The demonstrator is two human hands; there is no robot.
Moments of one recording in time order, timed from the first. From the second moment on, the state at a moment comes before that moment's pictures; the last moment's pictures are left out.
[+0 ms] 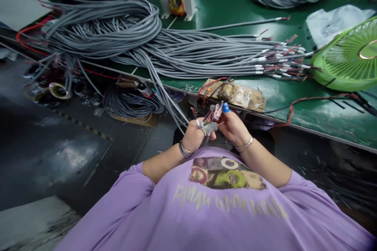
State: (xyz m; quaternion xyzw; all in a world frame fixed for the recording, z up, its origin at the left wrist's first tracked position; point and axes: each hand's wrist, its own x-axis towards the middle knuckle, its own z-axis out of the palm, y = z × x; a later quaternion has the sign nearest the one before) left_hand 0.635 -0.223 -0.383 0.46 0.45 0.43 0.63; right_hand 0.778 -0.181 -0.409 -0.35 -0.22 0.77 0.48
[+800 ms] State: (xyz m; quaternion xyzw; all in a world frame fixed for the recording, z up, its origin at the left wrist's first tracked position) left_hand 0.621 -0.237 -0.397 0.47 0.50 0.45 0.57; right_hand 0.790 -0.213 -0.413 -0.34 -0.32 0.79 0.41
